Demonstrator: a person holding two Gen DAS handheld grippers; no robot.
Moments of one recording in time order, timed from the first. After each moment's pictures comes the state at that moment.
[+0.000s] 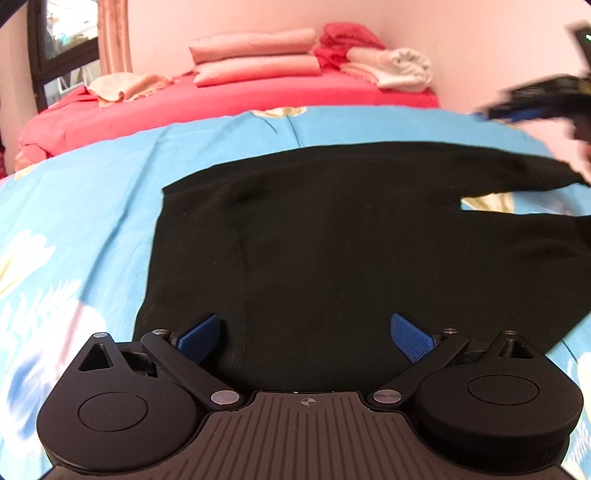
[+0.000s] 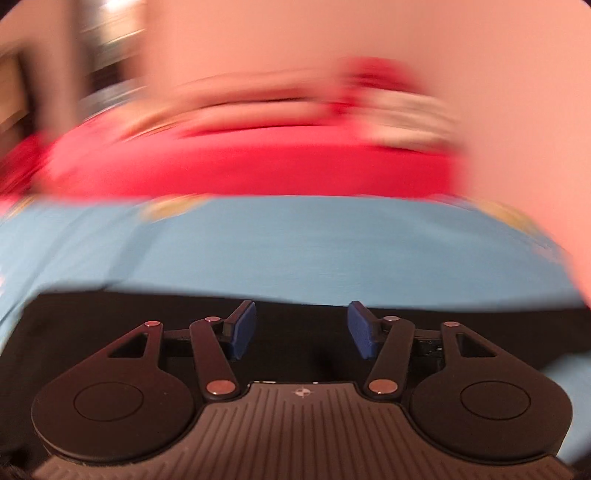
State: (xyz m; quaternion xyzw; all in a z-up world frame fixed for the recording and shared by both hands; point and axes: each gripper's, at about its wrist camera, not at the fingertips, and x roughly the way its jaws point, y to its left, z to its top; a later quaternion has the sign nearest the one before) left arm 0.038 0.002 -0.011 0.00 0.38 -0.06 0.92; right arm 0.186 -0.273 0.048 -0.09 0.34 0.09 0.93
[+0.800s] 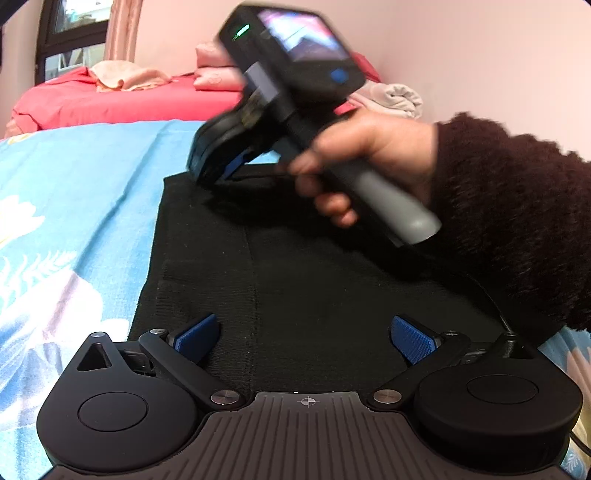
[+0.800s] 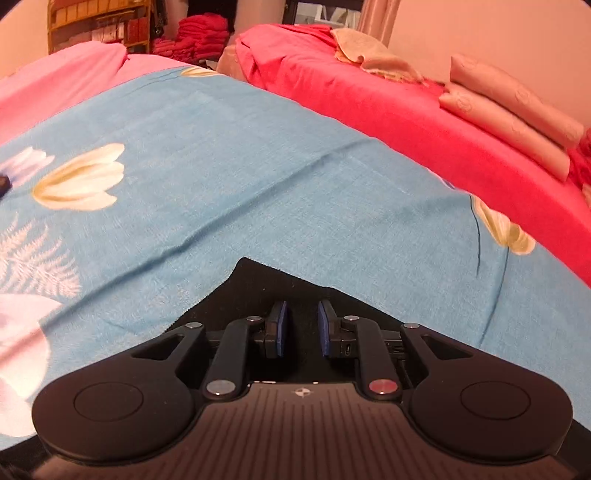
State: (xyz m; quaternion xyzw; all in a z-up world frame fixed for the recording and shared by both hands) left arm 0.026 0.029 -0.015 -0.07 0.35 -0.10 0.93; right arm 0.241 0.021 -0.047 -0.24 0.38 0.27 0.85
